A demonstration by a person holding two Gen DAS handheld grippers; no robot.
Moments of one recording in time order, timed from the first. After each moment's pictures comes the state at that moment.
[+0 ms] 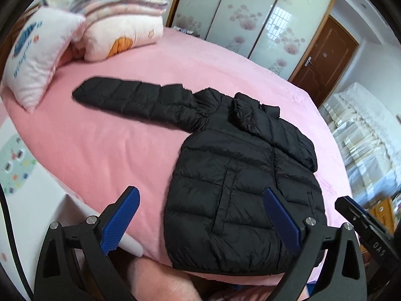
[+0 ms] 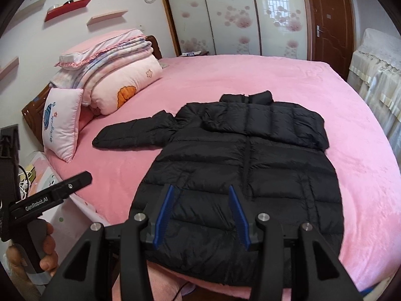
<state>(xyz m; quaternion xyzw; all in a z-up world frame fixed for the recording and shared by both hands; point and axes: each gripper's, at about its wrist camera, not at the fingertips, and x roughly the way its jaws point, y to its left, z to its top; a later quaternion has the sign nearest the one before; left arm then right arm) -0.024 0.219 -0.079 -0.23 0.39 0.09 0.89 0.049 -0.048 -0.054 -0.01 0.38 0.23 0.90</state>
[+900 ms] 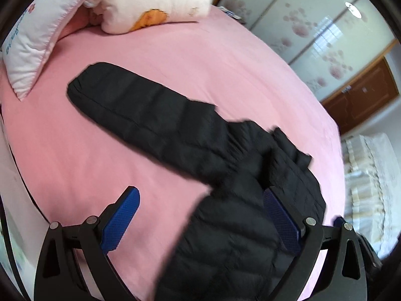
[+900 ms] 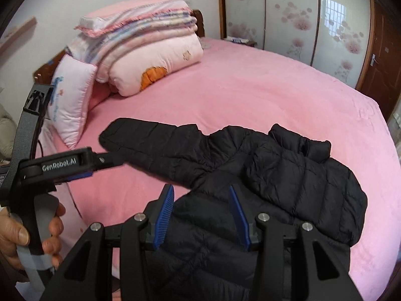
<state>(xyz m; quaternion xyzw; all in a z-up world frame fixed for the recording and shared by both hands) 0.151 0.360 -0.083 -0.34 0.44 0.17 0.81 0.214 0.114 -0.022 -0.13 0.42 0.32 0.84</state>
